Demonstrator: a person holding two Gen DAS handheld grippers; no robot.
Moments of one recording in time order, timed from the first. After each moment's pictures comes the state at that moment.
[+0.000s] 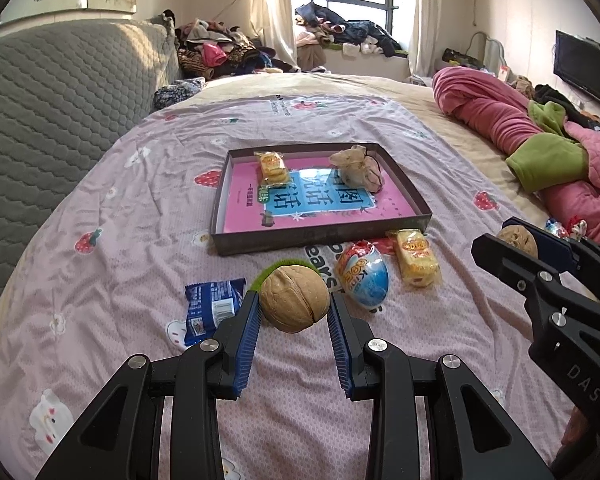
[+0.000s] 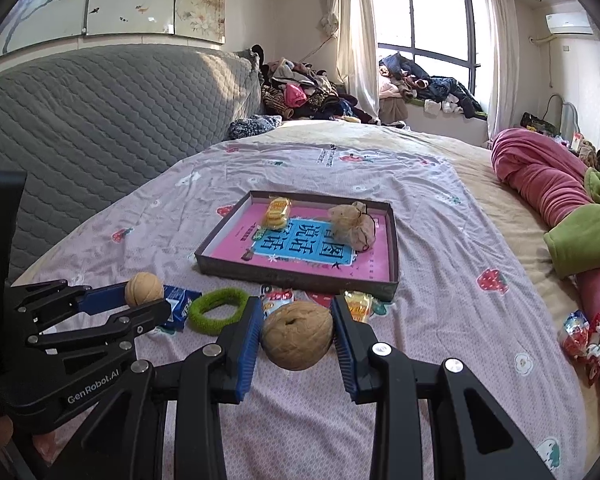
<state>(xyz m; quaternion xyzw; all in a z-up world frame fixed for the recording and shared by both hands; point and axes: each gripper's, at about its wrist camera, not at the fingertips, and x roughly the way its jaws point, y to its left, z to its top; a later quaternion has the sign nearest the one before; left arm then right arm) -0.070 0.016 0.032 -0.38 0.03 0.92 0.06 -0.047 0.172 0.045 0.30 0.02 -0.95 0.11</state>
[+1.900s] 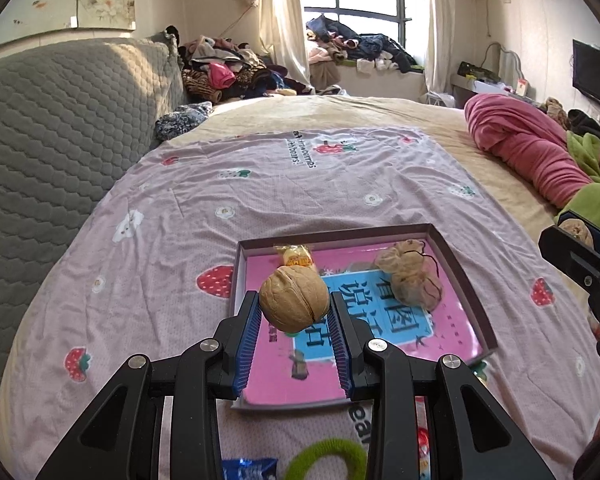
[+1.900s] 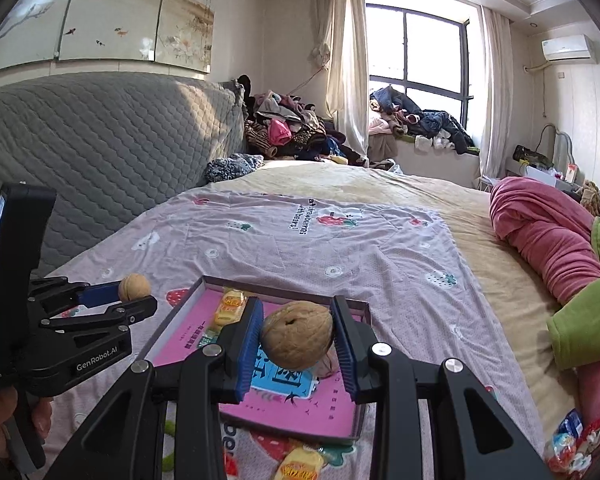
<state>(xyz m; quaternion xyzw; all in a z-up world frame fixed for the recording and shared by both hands) -0.259 0.016 0.067 -0.35 0.04 0.94 0.04 -0.200 0.190 0.090 0.25 0.03 -0.96 0.09</state>
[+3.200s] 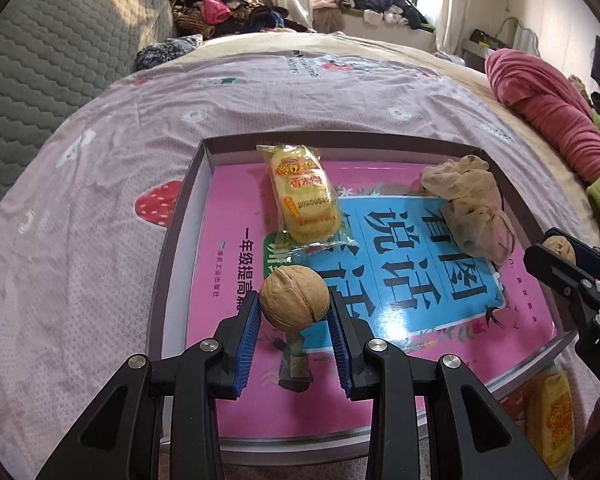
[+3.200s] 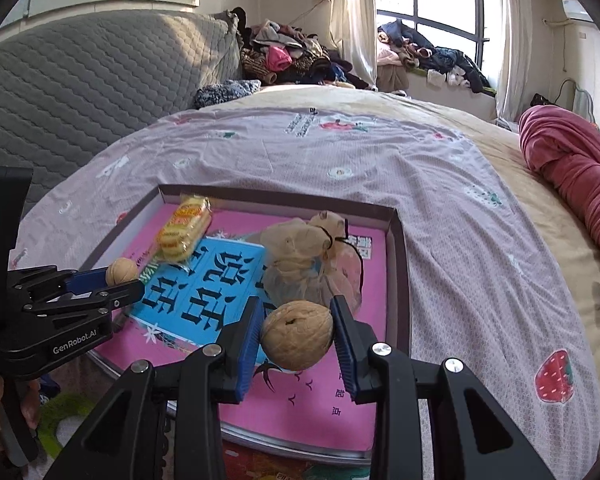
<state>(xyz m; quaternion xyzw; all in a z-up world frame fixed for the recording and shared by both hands) -0.326 0.013 -0.062 -0.44 0.01 0.90 0.04 -0.281 0.201 -0.041 0.36 0.03 -0.93 0.09</state>
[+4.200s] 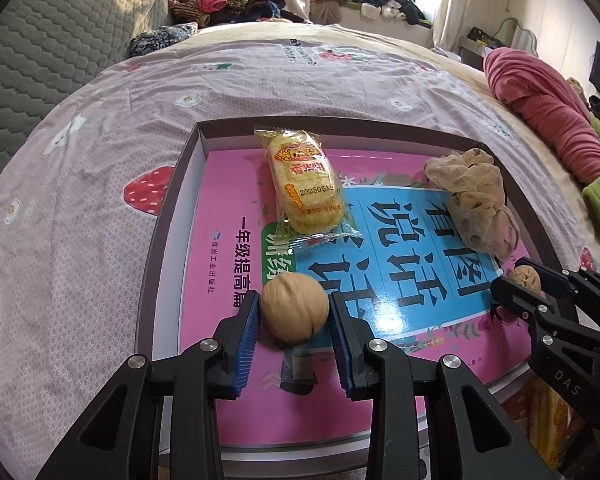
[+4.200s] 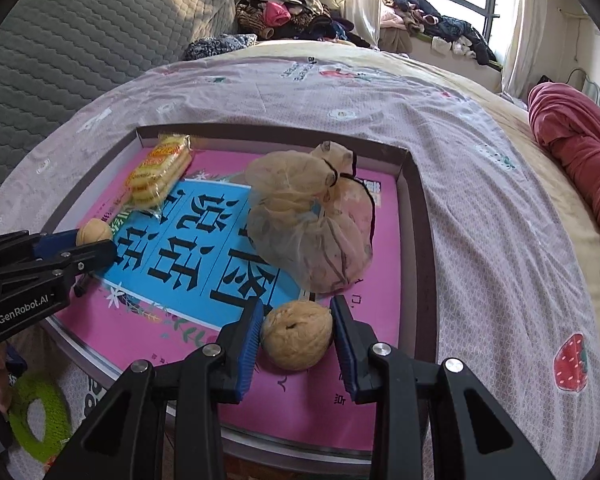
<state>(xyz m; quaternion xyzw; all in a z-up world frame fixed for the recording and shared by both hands) -0.334 0.007 -0.073 -0.45 -0.01 0.89 0.06 -0.299 0.195 -0.077 0.43 0.06 -0.90 0.08</state>
